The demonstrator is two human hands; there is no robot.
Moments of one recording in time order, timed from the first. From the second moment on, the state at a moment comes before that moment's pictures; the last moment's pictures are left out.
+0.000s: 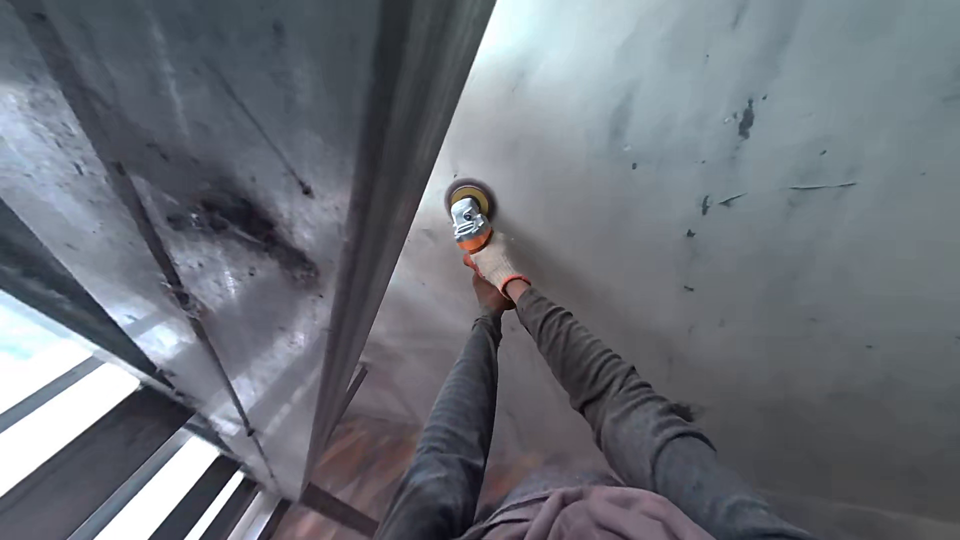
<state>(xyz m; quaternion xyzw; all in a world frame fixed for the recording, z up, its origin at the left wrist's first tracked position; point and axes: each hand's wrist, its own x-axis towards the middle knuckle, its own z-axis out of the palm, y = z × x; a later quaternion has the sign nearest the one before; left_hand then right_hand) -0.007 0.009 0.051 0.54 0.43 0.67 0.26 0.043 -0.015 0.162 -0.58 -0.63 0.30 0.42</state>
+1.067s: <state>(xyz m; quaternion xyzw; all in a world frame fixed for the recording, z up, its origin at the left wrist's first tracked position) -0.010 0.012 0.067 0.52 0.47 0.64 0.32 0.043 -0.030 0.184 -0.59 -0.62 0.27 0.43</state>
